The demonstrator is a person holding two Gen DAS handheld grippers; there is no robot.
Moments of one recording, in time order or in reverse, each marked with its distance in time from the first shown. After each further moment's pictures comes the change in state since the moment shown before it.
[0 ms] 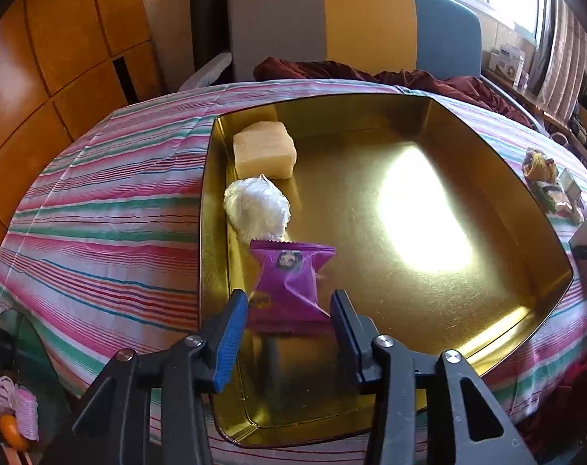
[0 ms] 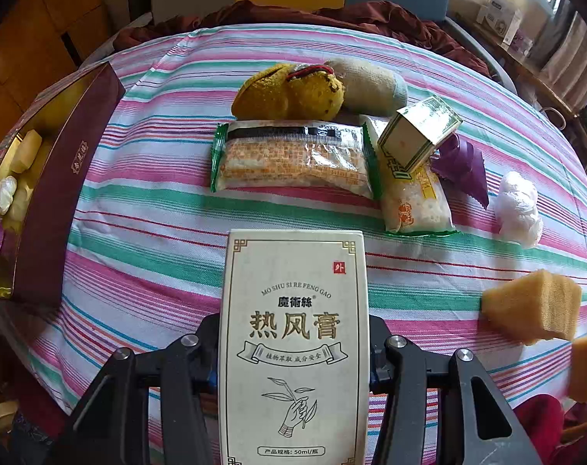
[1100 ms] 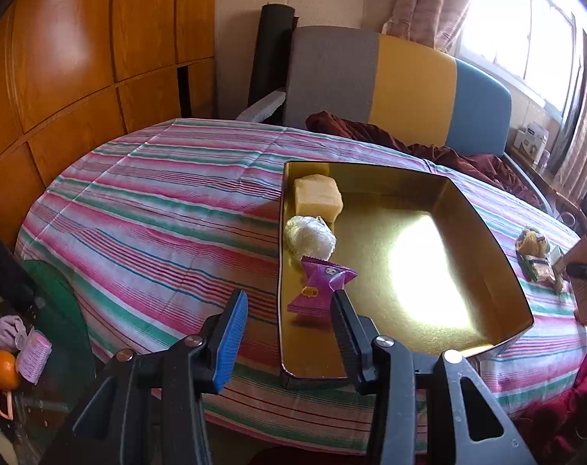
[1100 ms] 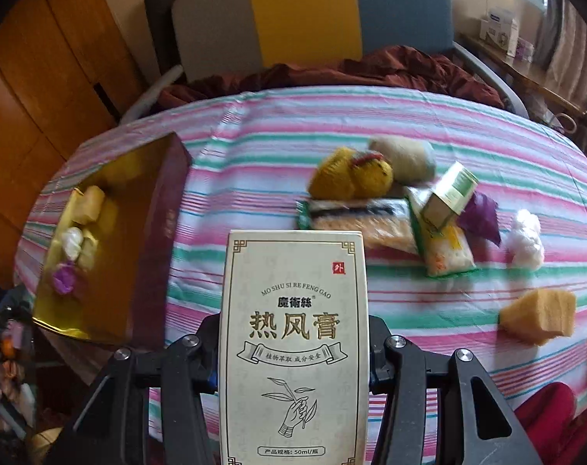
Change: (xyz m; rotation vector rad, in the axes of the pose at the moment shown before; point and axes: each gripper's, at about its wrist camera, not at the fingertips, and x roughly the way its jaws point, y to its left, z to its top) left arm -0.071 0.037 -0.020 -0.229 -0.160 0.041; right arm -0.081 0.059 0.031 0.029 -0.185 0.216
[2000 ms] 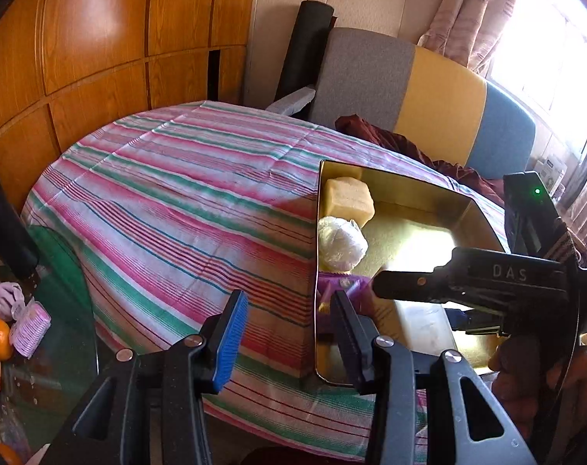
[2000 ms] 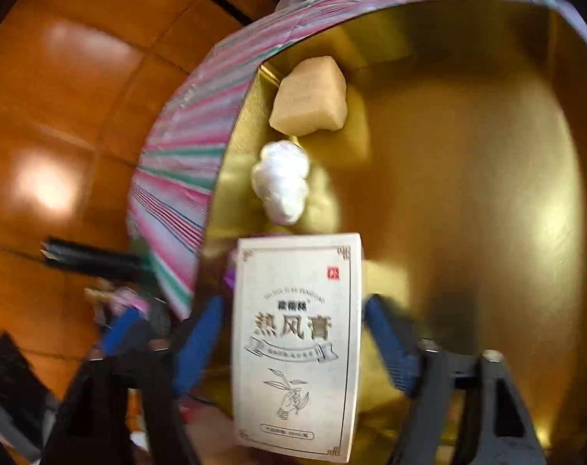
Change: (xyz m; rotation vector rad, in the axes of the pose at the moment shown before) left arm 0.005 0.023 -0.001 -0.121 0.011 0.027; right arm 0.176 0.242 -0.010 0.060 0.349 0.518
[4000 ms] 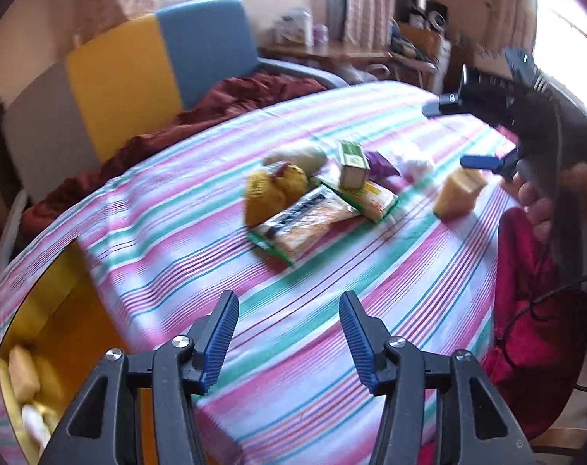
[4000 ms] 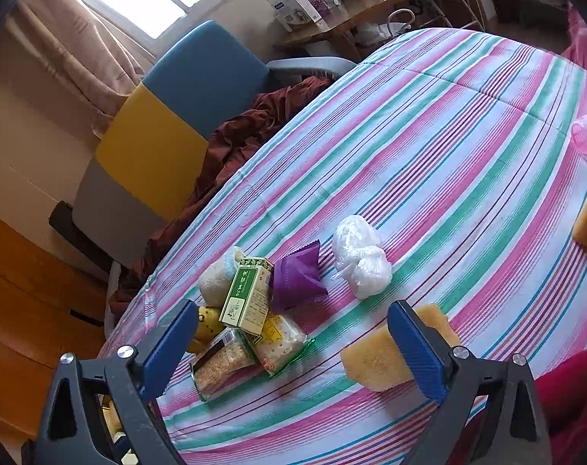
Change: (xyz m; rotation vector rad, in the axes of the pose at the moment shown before) left arm 0.028 -0.374 -0.043 0.888 0.165 -0.526; right arm -0.405 -0.305 -0.113 0.627 -0.835 -0.375
